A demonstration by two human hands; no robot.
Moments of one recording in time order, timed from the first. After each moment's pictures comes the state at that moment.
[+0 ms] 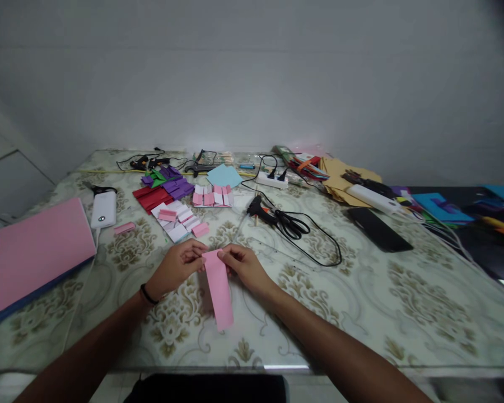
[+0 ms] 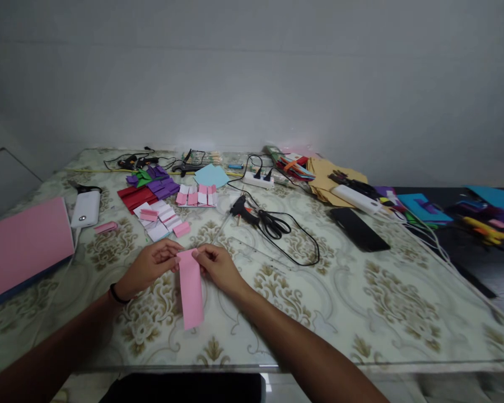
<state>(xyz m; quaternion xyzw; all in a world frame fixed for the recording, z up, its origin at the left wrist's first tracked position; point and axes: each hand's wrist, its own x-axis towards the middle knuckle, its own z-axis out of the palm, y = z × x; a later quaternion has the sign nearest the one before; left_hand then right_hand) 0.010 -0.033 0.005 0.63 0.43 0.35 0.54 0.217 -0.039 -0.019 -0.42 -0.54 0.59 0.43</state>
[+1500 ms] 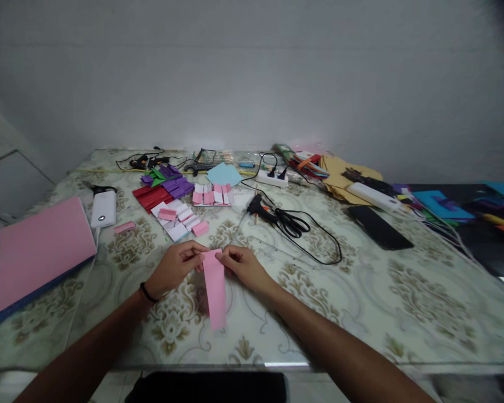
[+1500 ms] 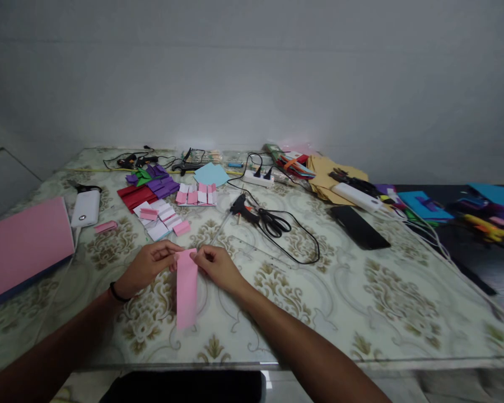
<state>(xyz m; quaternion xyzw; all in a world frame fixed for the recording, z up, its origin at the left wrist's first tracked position) 0.009 -0.033 0.011 0.64 0.44 0.34 0.53 0.218 -0.040 -0.015 -0.43 -0.60 0.55 0.38</state>
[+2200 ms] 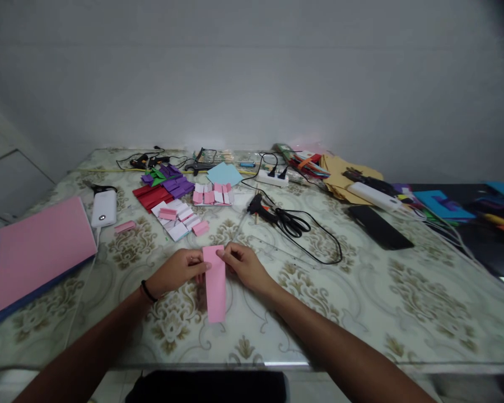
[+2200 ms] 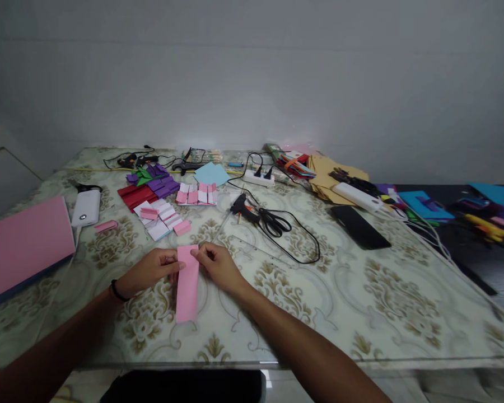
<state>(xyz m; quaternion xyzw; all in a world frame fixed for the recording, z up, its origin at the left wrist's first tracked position) 0.006 -0.031 0.002 0.66 0.42 0.23 0.58 0.218 -0.039 -0.019 -0.44 -0.61 0.52 0.41</state>
